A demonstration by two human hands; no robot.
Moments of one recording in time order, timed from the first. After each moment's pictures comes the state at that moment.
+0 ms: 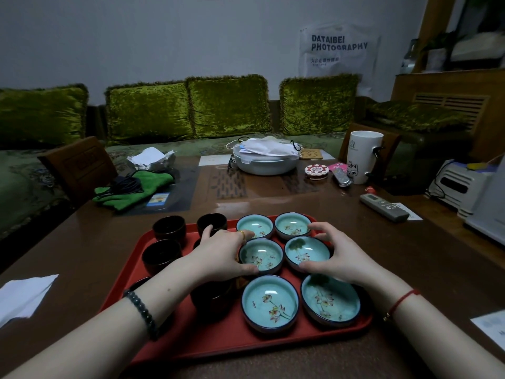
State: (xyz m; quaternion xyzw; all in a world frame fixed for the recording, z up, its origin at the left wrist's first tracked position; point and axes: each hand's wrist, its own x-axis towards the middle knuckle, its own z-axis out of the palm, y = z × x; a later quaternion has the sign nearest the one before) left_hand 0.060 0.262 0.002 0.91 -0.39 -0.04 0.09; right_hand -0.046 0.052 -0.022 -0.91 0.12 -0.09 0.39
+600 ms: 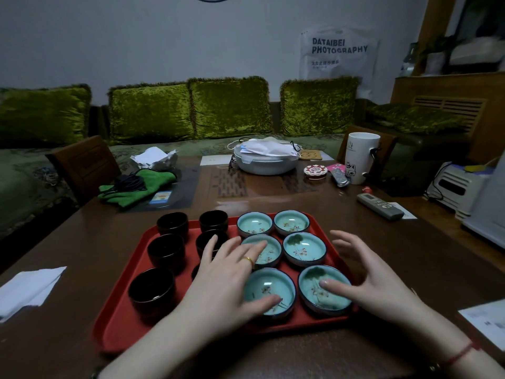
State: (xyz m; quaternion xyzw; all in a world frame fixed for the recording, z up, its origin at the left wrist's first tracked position) left_hand -0.017 0.294 -0.008 0.89 -0.43 0.11 0.12; right_hand -0.120 0.065 -0.015 -0.90 0.08 -0.14 0.41
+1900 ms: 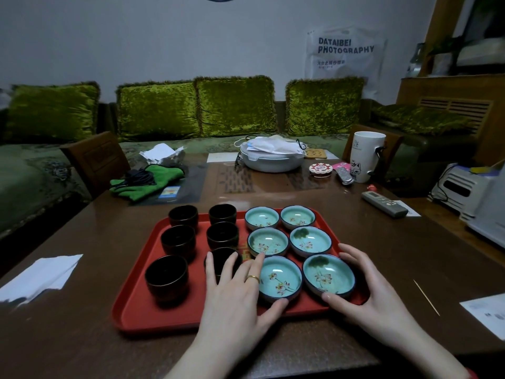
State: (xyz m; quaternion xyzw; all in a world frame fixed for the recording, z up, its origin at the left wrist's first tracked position) left_hand -0.051 0.299 -0.036 0.93 -0.33 0.14 0.10; right_hand -0.140 0.092 -0.041 -0.88 0.09 -0.20 0.42
